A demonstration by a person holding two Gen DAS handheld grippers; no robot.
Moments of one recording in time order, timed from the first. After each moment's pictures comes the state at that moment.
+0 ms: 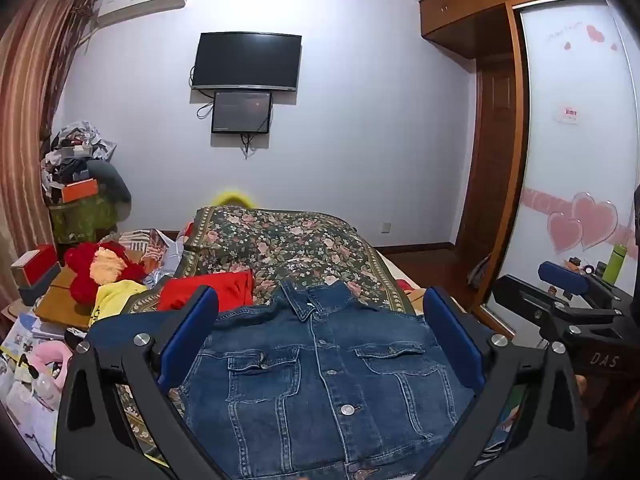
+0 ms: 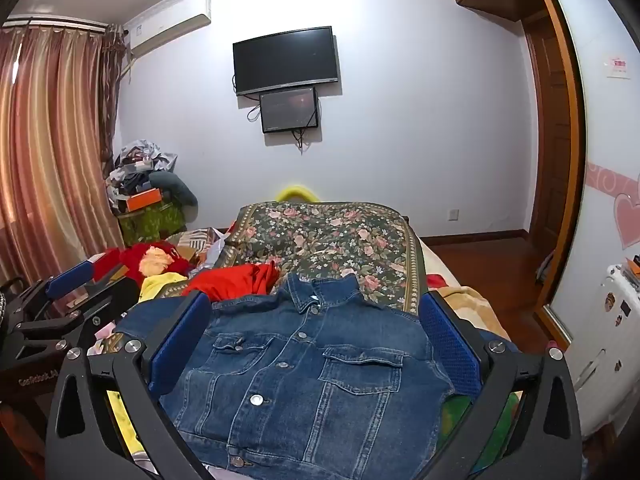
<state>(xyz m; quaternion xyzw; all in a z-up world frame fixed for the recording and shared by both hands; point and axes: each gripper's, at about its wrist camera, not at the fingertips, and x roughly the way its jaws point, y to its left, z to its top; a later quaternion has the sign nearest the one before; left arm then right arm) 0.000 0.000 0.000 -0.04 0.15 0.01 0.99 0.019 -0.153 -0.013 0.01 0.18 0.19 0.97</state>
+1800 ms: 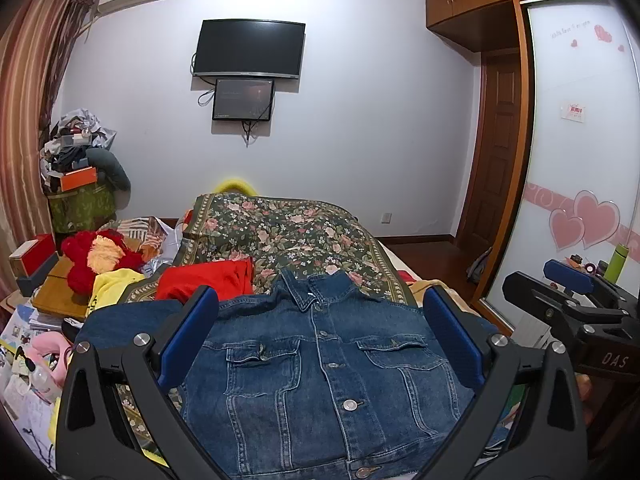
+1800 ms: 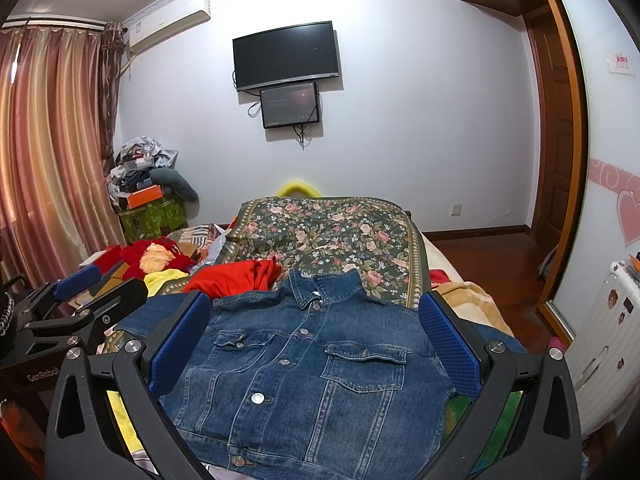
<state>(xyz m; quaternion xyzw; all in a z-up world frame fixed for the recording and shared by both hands) 0.008 0.011 -0.013 -0.05 0.17 0.00 0.98 0.023 -0.149 -0.016 0.01 0.19 0.18 0.96</state>
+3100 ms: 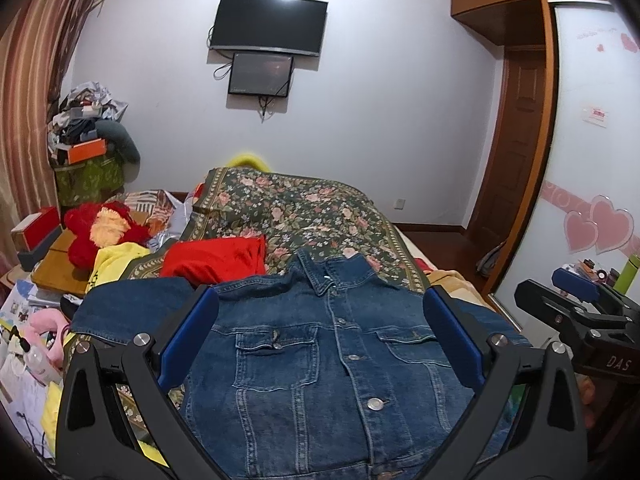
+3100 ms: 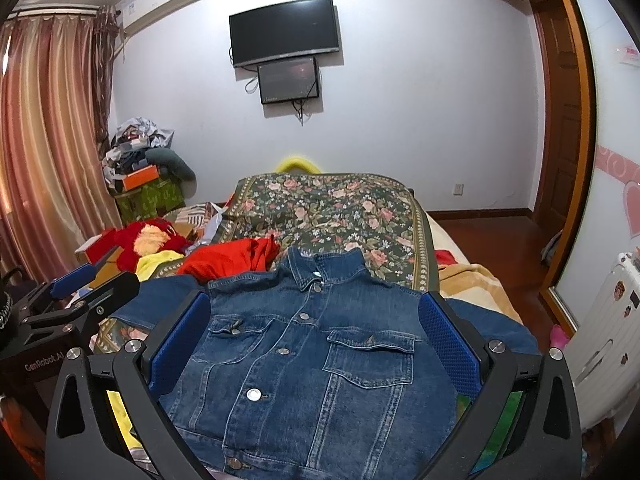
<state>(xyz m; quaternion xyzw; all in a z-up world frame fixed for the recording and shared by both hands) 0.044 0.042 -0.037 -0.08 0.21 0.03 0.97 0.053 -0.137 -0.029 0.01 0.24 0.18 0.95</state>
